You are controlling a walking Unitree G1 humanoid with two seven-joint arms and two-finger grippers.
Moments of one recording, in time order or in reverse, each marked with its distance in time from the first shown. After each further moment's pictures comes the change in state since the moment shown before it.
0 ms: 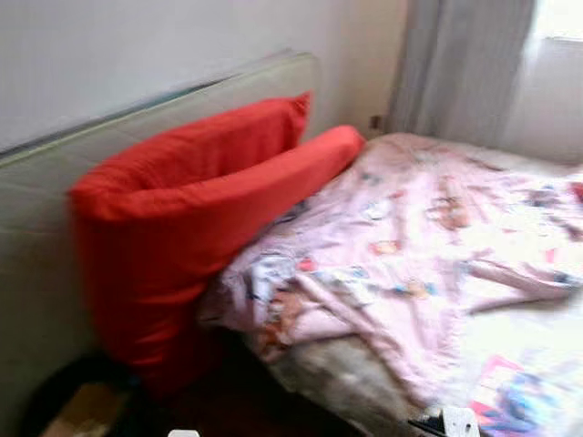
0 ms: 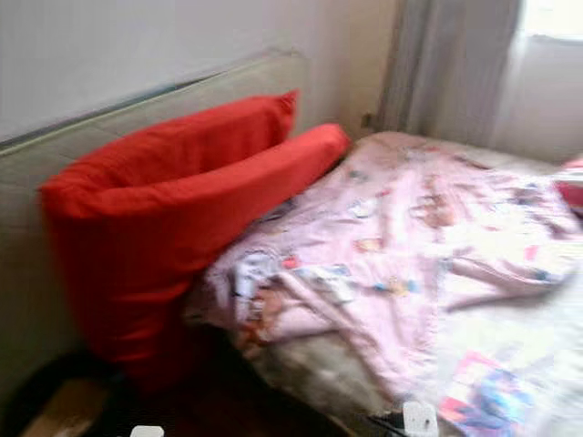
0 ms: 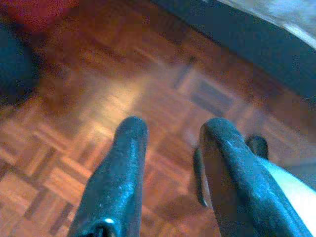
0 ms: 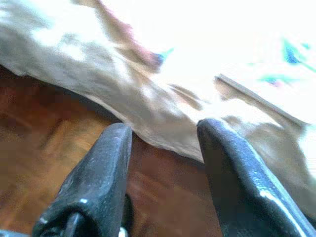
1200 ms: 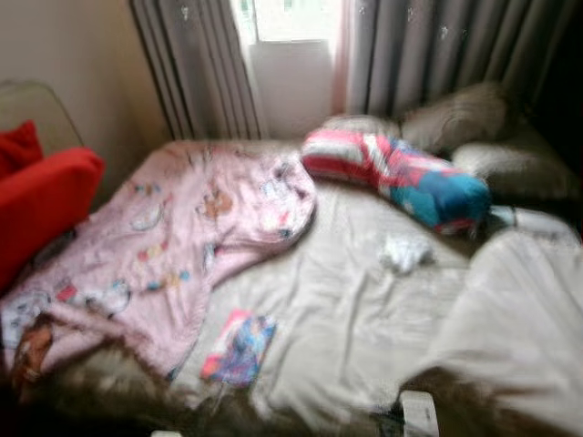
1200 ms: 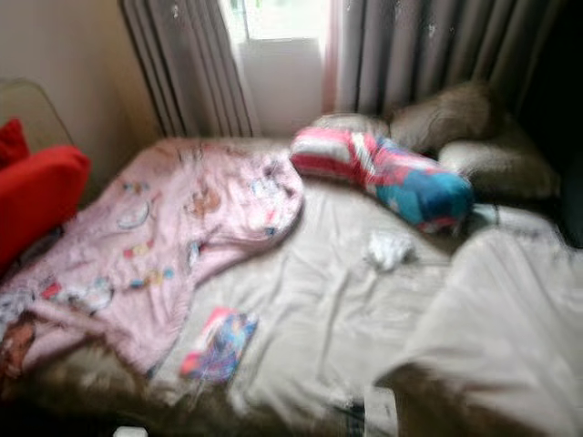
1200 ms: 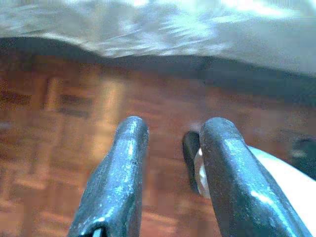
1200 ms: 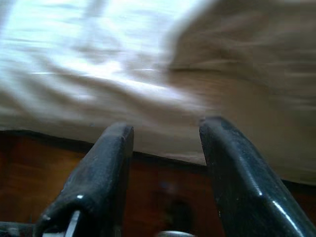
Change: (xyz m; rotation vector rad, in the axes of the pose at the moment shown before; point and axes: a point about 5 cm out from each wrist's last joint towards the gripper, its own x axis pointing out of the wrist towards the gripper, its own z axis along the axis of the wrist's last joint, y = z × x) left arm 0.000 0.005 -0.001 0.031 0.021 -0.016; right arm 0.004 0.014 0.006 -0.020 0.005 -0.021
